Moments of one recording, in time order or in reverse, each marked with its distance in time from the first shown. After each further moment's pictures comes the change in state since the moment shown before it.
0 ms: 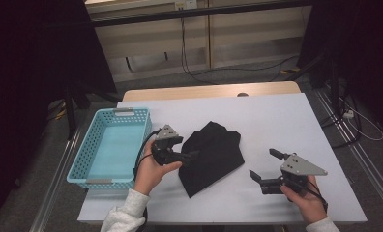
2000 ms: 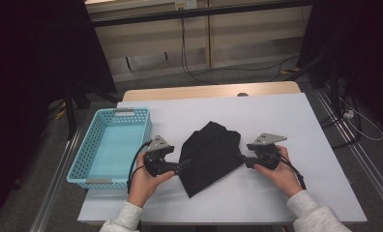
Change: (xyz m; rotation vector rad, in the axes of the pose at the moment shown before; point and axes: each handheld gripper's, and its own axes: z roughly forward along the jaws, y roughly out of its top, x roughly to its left) left arm 0.001 -0.032 -0.009 0.000 0.034 -0.043; right arm -0.027 0.005 0.087 0.365 0.016 0.058
